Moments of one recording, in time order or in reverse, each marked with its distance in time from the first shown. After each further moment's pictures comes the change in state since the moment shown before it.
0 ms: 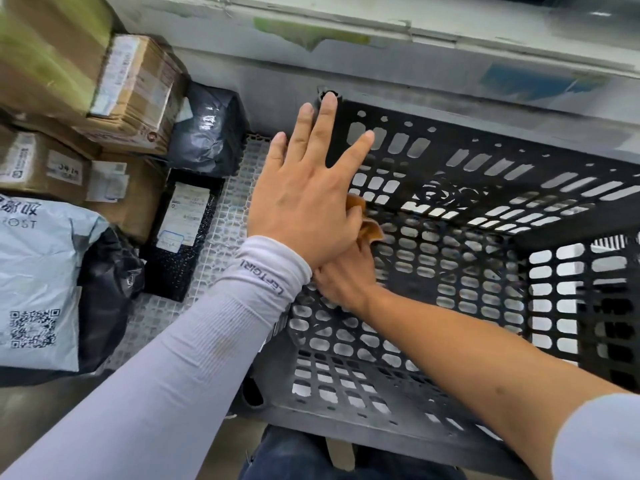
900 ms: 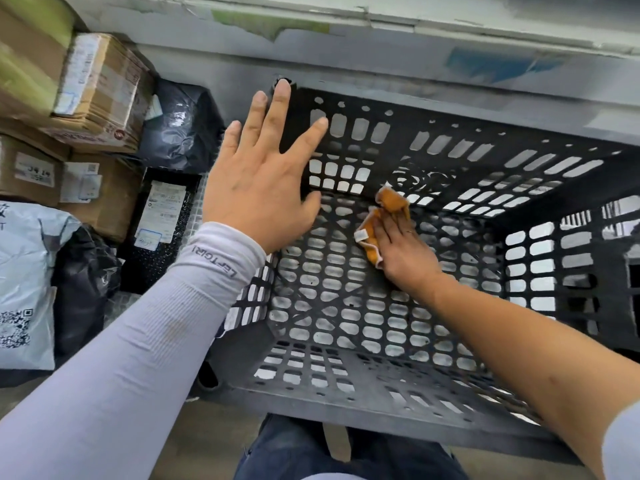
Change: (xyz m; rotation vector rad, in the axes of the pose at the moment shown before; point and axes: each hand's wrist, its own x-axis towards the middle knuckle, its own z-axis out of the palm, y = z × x) left_hand 0.002 0.001 0.004 0.072 0.021 -0.012; right_hand -0.050 0.147 -0.005 -0.078 -0.087 0.055
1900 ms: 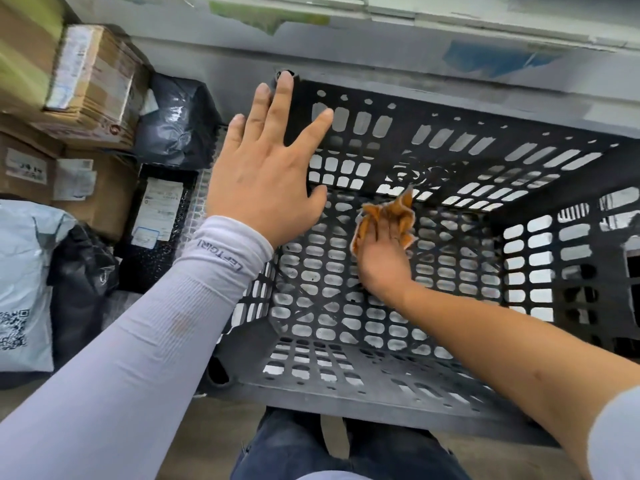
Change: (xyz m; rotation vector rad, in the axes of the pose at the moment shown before) left_hand -0.001 -0.003 0.000 -0.027 0.000 0.008; right_hand 0.005 -0.061 0.015 0.267 0.132 0.255
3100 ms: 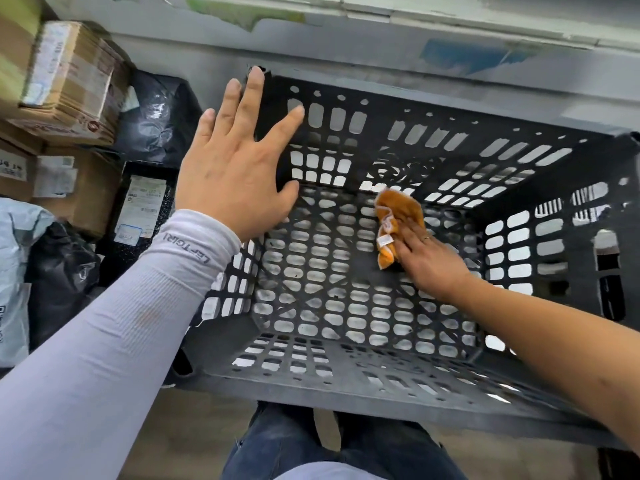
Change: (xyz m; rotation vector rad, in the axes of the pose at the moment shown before) left_hand 0.000 0.003 0.000 0.052 0.005 -0.007; right_hand -0.022 0.120 -0.052 -0.381 -0.154 -0.356
